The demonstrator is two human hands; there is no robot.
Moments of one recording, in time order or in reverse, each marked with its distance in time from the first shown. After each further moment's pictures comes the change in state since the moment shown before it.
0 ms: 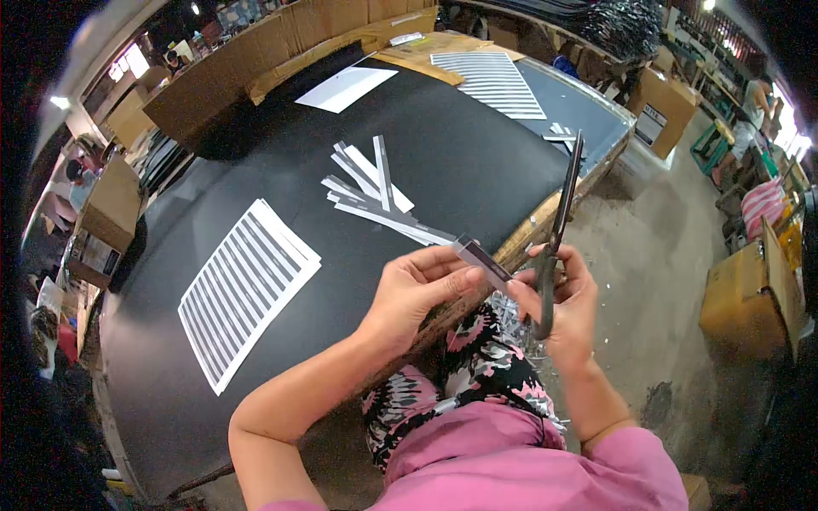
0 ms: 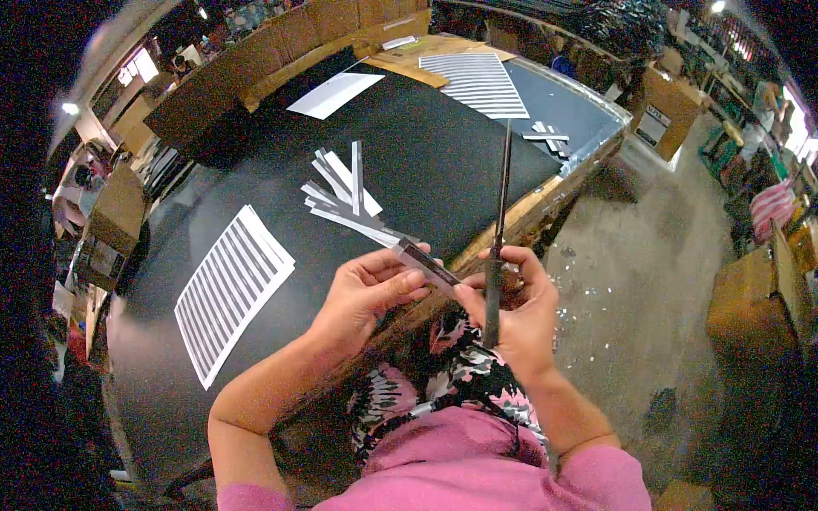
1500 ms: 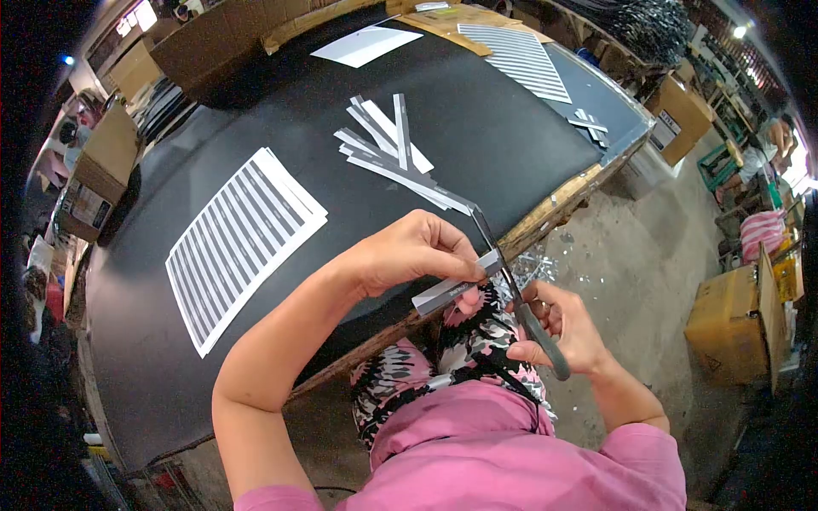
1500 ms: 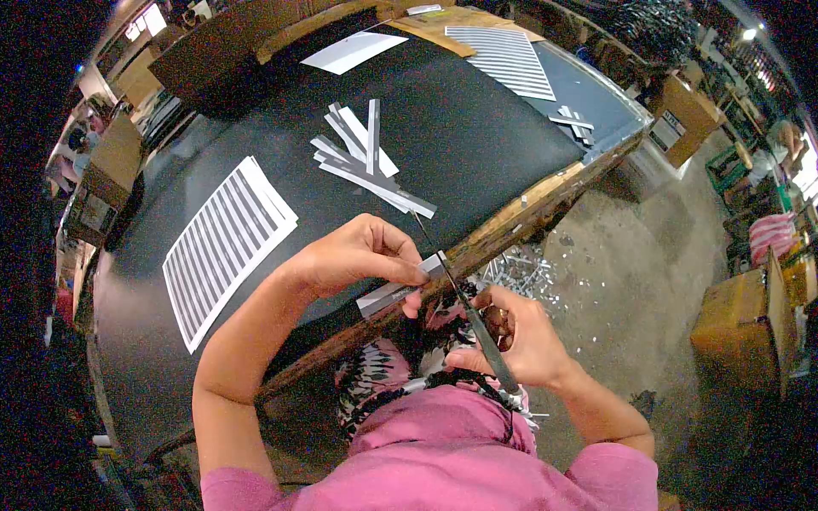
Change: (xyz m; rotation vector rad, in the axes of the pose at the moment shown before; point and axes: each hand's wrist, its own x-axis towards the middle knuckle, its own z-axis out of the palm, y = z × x) left_hand 0.006 0.029 -0.032 0.221 -0.404 -0.307; right_hand -0.020 -0.014 -0.017 -0.345 -0.544 0.332
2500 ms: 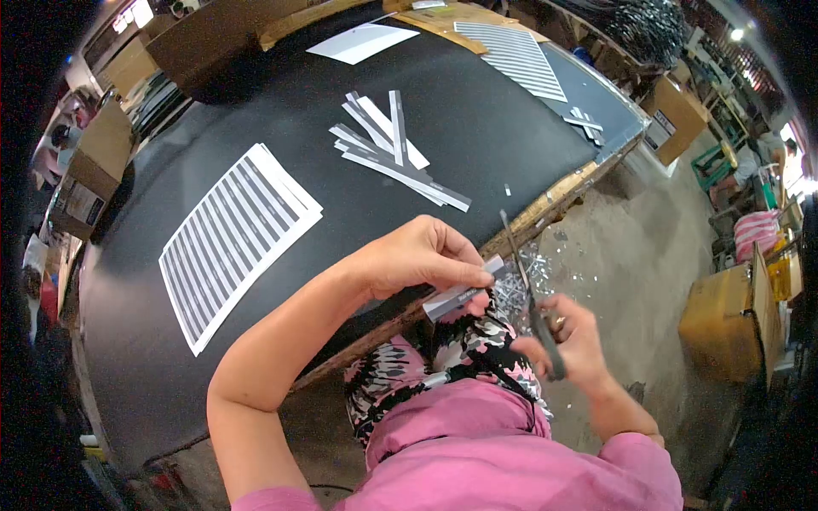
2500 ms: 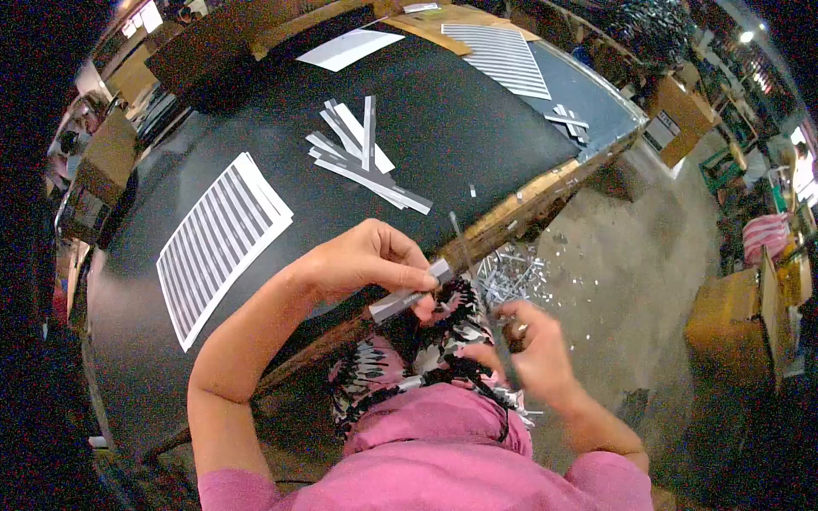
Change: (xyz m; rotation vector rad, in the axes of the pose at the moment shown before) left_hand 0.007 -0.011 0.007 0.064 0.015 -0.035; right_hand -0.023 0.029 0.005 0.032 0.284 0.111
